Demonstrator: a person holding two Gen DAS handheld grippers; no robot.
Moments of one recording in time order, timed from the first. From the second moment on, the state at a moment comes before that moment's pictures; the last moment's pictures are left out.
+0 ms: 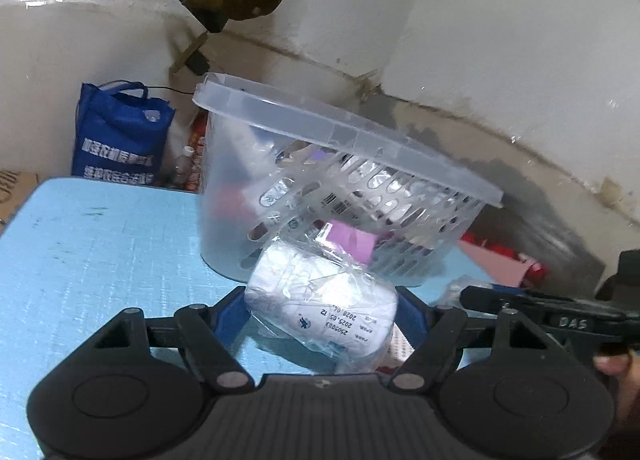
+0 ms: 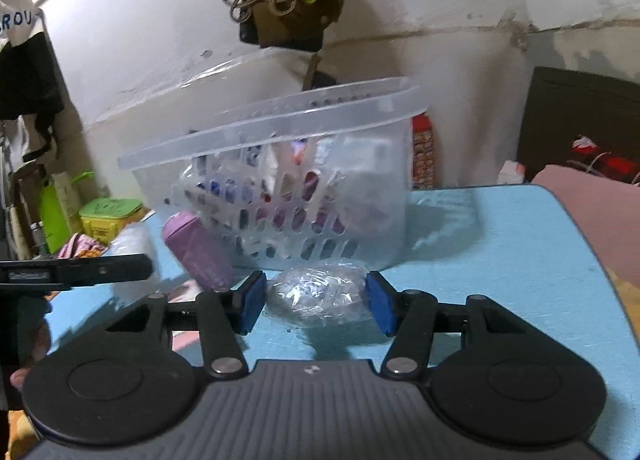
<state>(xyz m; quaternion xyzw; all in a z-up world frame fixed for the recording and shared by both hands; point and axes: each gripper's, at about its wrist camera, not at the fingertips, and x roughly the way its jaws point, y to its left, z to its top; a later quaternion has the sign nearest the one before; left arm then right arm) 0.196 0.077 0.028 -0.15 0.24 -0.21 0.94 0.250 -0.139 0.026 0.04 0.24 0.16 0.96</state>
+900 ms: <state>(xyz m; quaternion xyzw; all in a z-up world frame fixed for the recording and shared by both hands) 0.187 0.096 0.024 -0.20 0.21 -0.20 0.94 0.223 -0.130 0.033 -0.01 0.15 0.12 0.98</state>
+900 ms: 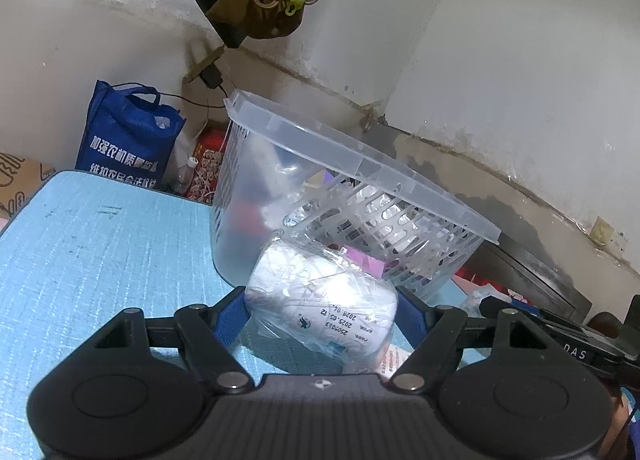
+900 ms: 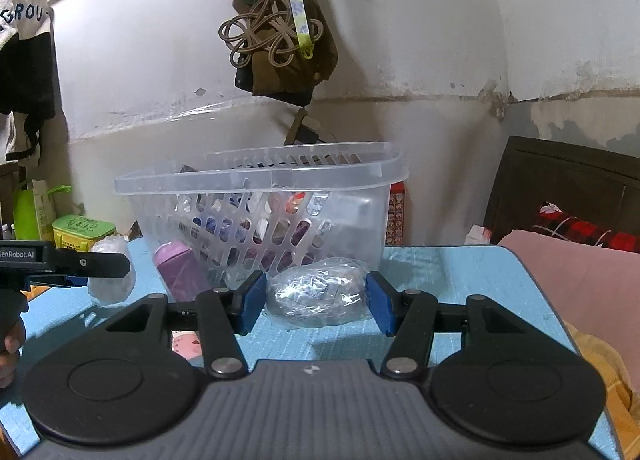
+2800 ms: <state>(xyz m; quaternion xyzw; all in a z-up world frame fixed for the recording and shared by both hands) 0.164 -0.012 0.027 0.02 0.26 -0.18 0.95 0.240 -0.142 0.053 0.08 0.20 0.13 0.97</state>
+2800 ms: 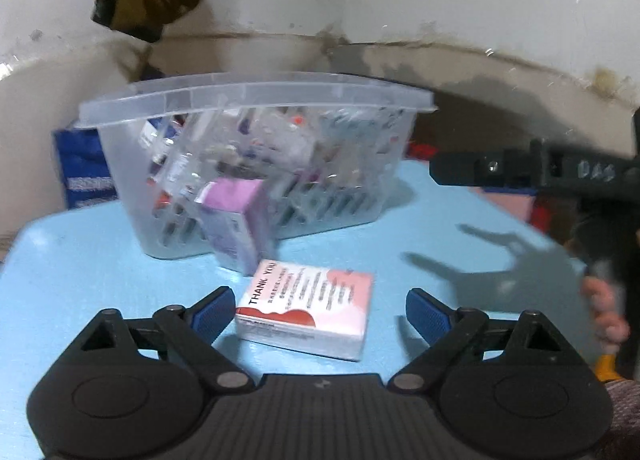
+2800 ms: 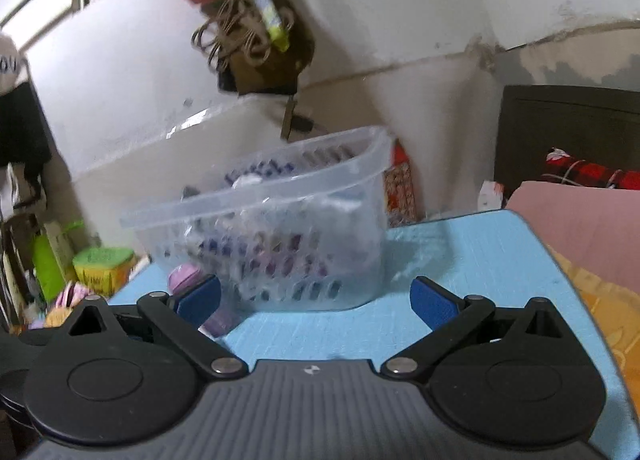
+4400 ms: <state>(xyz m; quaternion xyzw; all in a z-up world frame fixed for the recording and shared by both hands) 0.155 0.038 0.021 0.04 0.25 -0.10 0.96 0.224 -0.130 0.026 0.08 0.24 0.15 0.96</state>
